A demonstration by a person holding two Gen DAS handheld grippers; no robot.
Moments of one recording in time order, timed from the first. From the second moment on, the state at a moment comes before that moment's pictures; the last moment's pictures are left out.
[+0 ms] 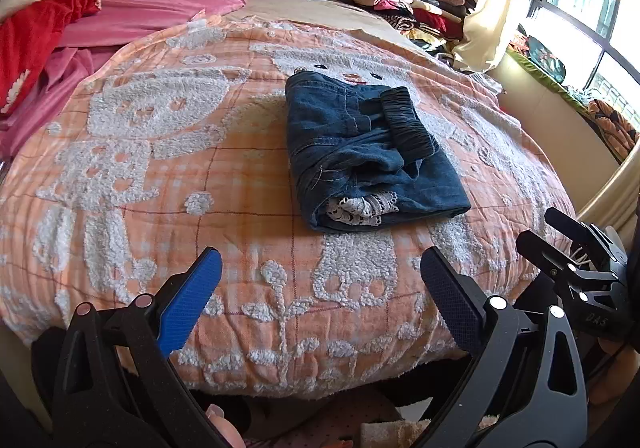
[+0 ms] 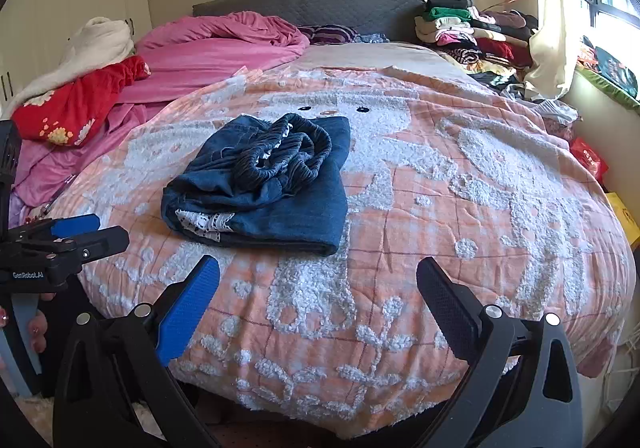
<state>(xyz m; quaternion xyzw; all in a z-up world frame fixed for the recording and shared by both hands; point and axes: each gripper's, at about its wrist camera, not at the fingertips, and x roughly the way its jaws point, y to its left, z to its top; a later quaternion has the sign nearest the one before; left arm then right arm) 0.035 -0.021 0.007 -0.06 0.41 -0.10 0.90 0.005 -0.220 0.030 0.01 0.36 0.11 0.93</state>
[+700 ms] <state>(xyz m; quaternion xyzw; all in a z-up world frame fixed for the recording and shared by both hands) 0.034 -0.021 0.007 -0.05 0.41 -0.10 0.90 0.004 -0.216 0.032 0.00 0.36 0.11 0.93</state>
